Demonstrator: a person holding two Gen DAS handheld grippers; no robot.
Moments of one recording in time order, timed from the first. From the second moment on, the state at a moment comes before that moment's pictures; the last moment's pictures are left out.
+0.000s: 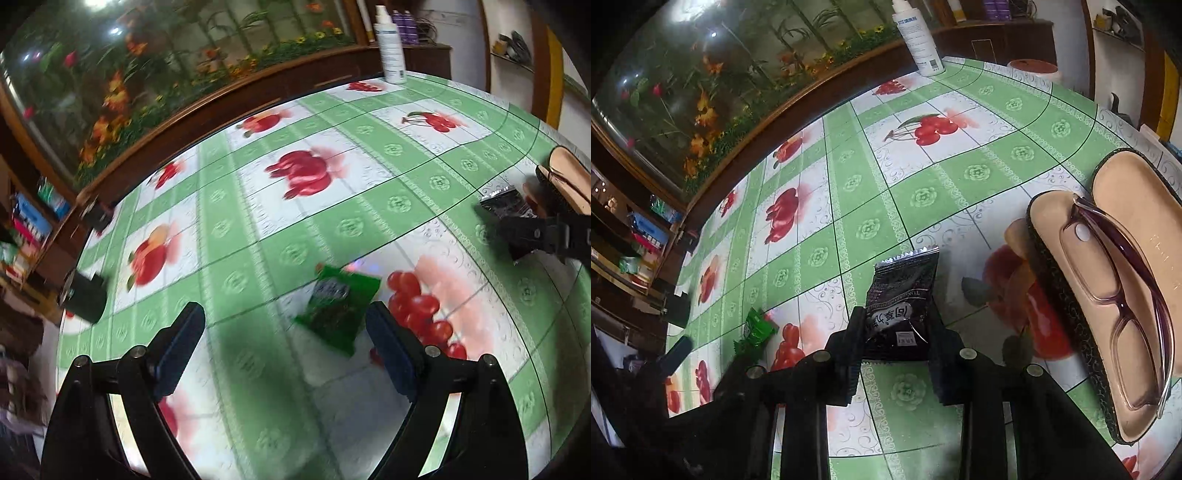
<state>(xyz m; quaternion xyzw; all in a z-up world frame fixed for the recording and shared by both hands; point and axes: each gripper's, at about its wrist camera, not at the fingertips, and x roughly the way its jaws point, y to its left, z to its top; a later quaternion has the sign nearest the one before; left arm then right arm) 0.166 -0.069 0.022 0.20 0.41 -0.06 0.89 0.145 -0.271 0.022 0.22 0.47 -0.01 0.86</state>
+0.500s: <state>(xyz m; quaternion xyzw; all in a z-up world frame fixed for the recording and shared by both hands) 0.163 -0.084 0.012 0.21 0.43 -0.12 0.87 0.148 -0.260 0.018 0.22 0.47 0.00 0.86</state>
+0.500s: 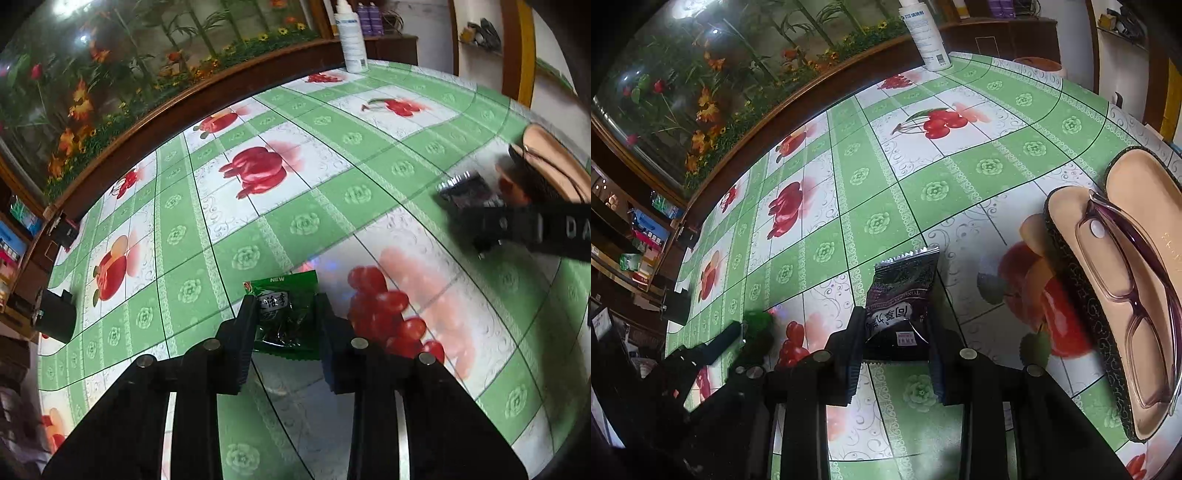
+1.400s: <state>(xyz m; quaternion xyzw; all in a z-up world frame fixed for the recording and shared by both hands) -0.040 0.091 0.085 0.05 0.34 0.02 0.94 0.082 -0.114 0.049 0.11 0.45 0.26 0.85</state>
